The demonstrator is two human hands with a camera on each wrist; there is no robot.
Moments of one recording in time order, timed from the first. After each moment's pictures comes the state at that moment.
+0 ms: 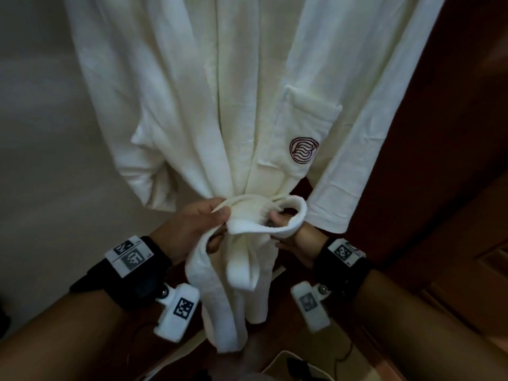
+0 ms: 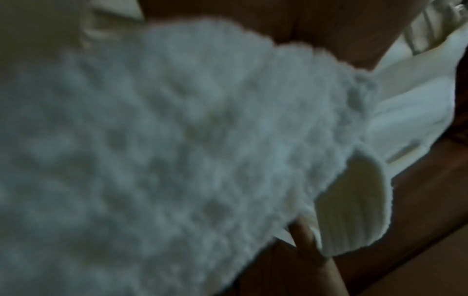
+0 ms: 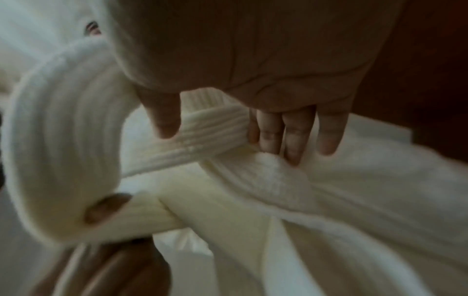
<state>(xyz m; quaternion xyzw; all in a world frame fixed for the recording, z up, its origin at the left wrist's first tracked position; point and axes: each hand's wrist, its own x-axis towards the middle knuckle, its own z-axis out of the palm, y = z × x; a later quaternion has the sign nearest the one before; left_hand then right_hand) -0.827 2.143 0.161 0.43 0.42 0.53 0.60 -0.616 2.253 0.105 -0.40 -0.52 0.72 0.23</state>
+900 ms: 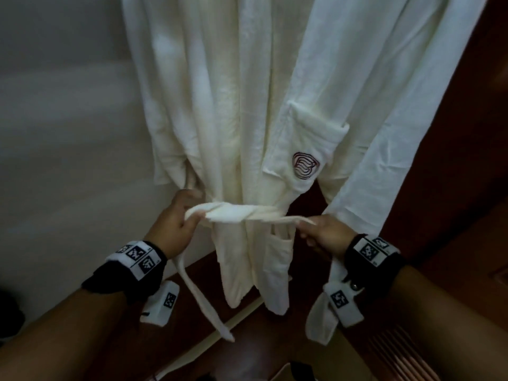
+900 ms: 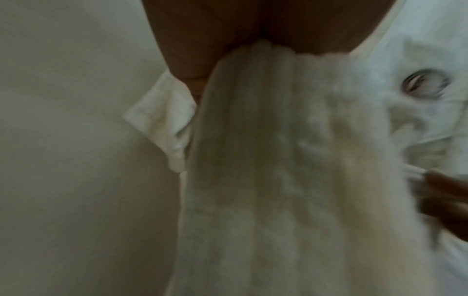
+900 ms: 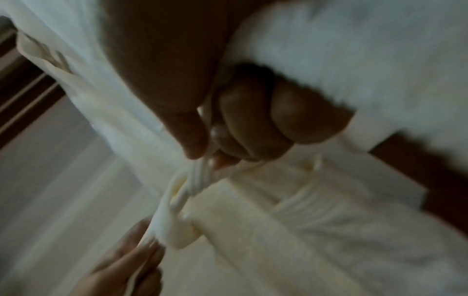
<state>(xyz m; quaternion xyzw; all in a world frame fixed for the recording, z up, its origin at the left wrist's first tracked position) -0.893 2.145 0.127 0.55 0.72 0.39 0.14 -0.582 2.284 0.138 -0.49 -0.68 0.53 0.13</state>
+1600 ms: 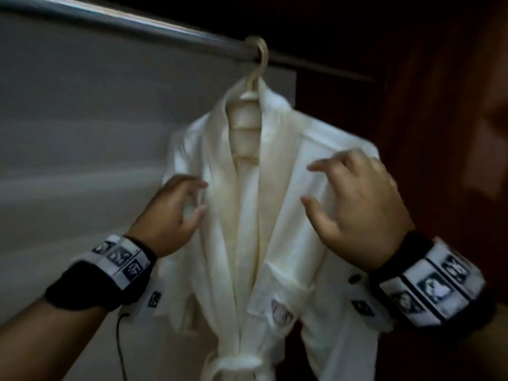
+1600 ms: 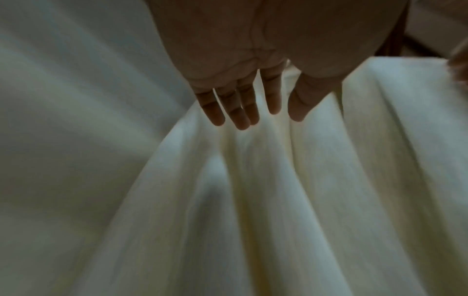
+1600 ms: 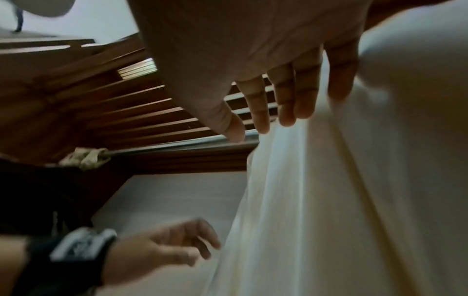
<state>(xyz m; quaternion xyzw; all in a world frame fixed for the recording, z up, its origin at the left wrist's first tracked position) -0.911 2.221 0.406 0.67 0.58 0.38 -0.24 -0.600 2.277 0.439 -0.30 -0.80 -0.19 0.48</state>
